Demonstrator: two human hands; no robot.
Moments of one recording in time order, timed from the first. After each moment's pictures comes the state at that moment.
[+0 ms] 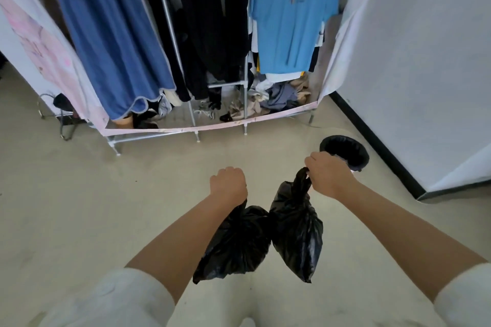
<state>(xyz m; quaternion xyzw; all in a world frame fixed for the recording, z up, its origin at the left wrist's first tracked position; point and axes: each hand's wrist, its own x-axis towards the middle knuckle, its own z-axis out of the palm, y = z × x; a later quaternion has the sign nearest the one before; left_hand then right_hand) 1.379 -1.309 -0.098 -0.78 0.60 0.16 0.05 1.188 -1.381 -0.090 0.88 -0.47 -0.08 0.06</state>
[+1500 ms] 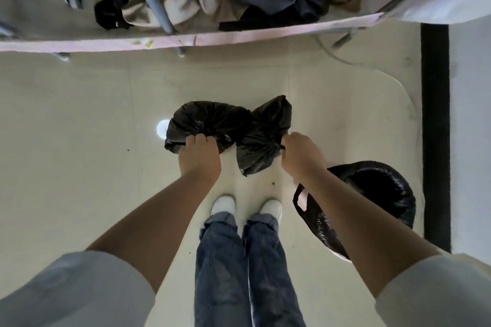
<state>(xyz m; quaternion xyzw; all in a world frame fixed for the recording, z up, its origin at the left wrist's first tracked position) 1.390 -2.086 -0.544 -0.78 0.48 0.34 0.19 1.238 -2.167 -0.538 0.75 -0.52 -0.31 -0.27</state>
